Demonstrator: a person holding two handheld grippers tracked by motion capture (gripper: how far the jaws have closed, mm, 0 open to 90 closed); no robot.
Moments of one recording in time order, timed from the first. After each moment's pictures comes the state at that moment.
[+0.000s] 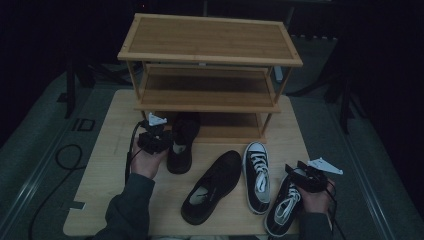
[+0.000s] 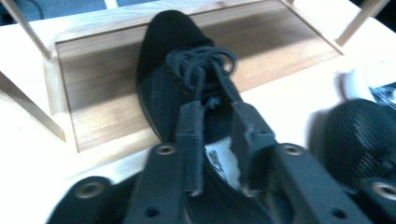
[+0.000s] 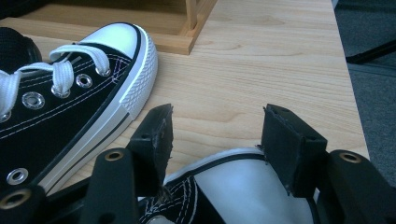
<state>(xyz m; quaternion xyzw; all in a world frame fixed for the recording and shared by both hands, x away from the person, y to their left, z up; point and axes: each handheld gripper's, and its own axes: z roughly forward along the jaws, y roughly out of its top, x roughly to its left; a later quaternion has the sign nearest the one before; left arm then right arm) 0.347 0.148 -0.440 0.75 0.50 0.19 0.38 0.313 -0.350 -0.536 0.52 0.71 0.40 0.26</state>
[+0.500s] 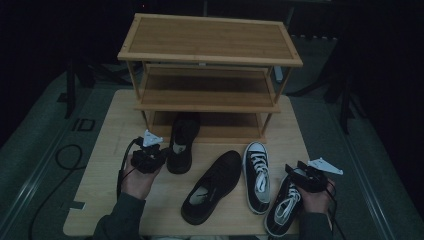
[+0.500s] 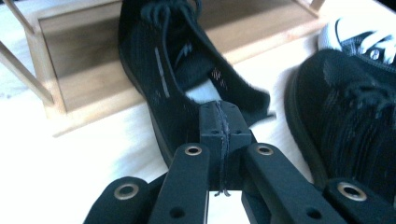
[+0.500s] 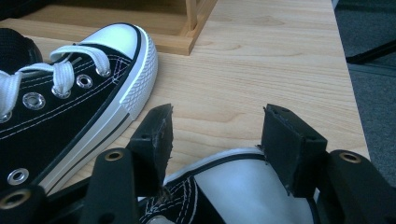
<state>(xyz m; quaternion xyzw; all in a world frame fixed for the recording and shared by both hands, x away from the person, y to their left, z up) 0.298 0.153 -0.455 0.77 0.48 0.19 0.37 0.313 -0.351 -0.536 0.52 0.71 0.40 0.26</state>
